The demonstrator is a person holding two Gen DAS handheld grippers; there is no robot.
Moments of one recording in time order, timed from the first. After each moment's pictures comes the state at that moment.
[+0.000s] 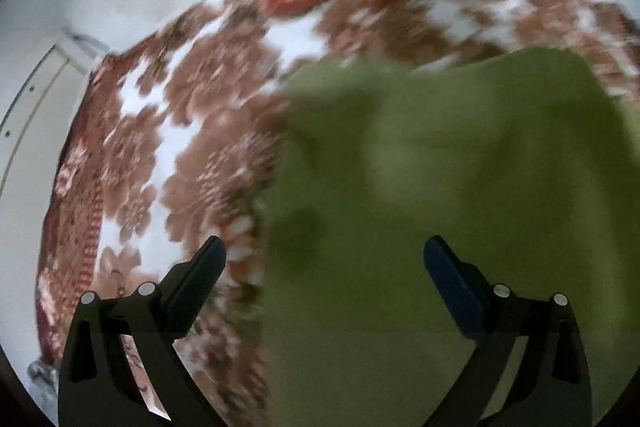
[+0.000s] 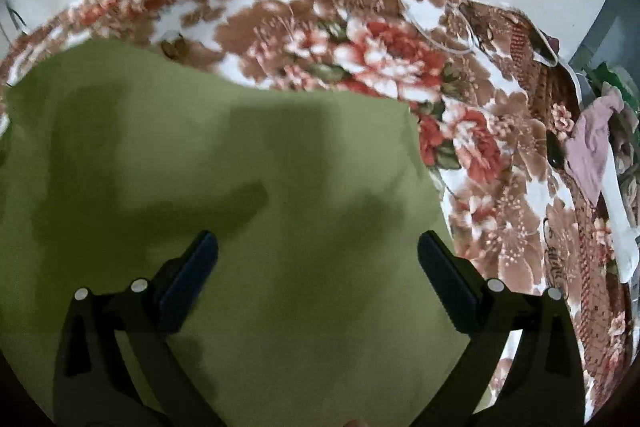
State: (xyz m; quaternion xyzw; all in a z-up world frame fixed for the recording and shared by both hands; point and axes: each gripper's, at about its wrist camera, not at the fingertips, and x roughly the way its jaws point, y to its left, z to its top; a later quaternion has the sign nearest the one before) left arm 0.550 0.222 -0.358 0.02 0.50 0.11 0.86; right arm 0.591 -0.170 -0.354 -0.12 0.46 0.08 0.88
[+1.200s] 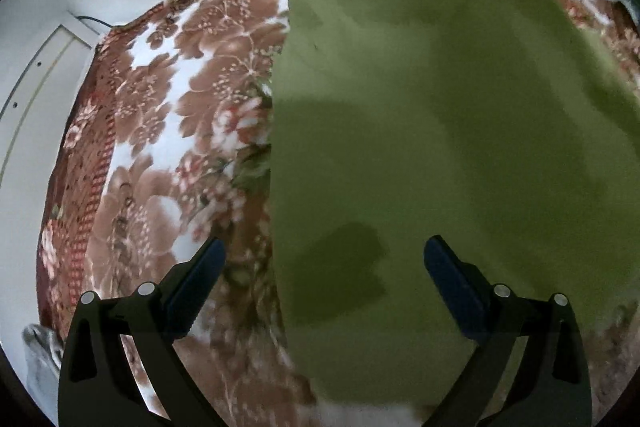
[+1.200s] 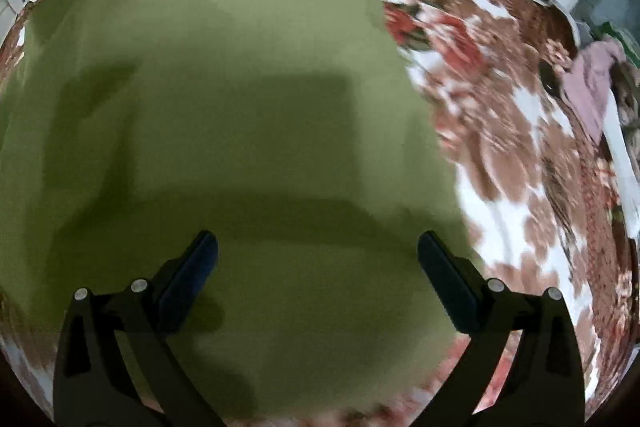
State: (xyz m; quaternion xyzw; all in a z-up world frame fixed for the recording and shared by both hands) left arm 0.432 0.216 -0.379 0.03 0.53 0.10 0.84; right arm 0.508 -0.262 -0.398 -0.13 0.54 0.06 0.83
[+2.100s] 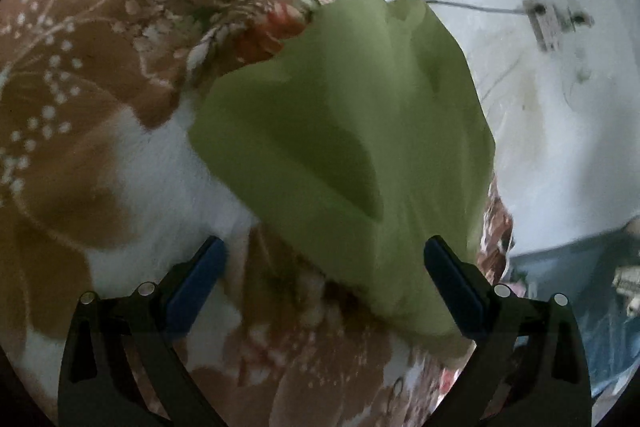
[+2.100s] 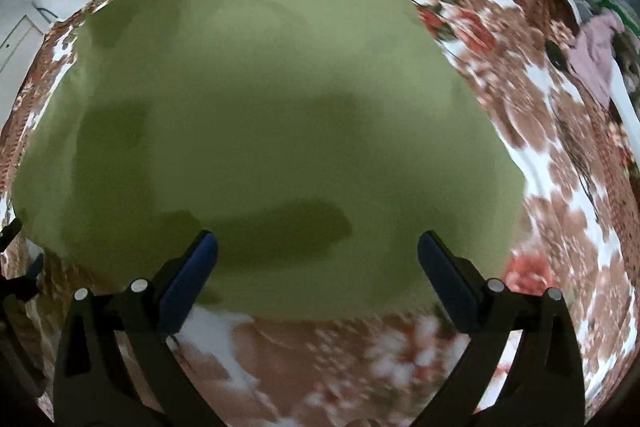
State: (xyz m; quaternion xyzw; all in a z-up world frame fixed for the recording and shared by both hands) left arm 0.303 0.220 -0.472 -0.53 0.35 0.08 0.77; right arm 0.451 -0.189 -0.377 -0.07 0.53 0.10 0.84
